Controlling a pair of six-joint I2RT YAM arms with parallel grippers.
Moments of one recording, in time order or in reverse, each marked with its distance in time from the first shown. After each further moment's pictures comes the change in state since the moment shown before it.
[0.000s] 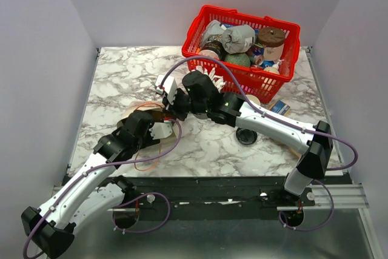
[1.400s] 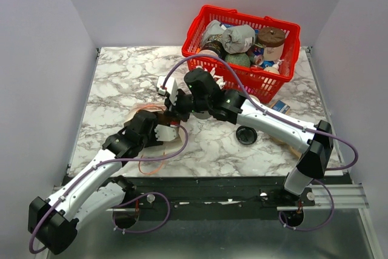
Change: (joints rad) left arm 0.025 0.070 -0.097 0.179 0.078 0.178; right arm -0.022 0.000 0.014 -0.051 -0.133 -0.025
